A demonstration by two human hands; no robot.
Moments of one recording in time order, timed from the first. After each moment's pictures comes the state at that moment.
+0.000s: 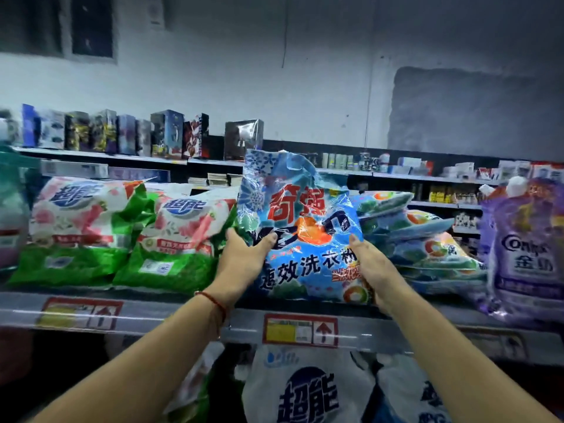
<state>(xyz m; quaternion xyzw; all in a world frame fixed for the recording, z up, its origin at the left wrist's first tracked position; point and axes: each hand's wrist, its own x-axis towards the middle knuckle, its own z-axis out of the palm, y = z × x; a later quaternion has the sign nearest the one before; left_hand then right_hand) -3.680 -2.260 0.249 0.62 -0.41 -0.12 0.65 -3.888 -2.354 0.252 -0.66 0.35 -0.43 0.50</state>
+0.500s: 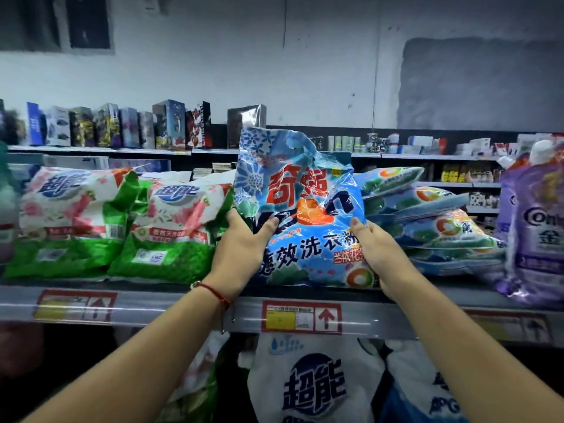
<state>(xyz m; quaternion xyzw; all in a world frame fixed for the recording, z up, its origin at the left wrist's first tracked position) -3.675 -2.275 0.238 0.72 -0.43 0.03 0.54 -3.882 -2.367 0.247 -0.66 0.37 -0.45 0.48</state>
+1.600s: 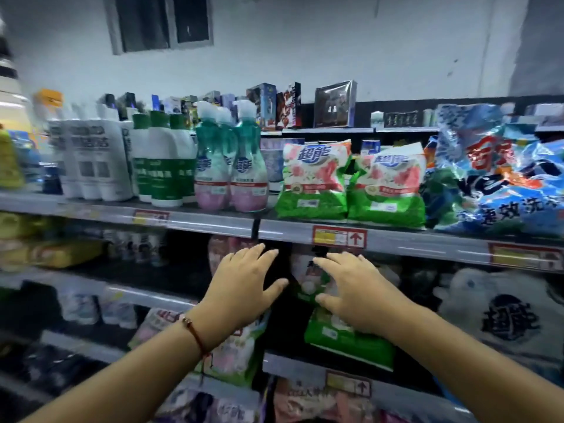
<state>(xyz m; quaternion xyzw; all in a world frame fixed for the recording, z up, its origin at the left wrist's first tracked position) -3.460 -1.903 0.157 0.81 -0.54 0.19 0.11 -3.646 -2.027 0.181 -0.96 0.25 -0.10 0.02</state>
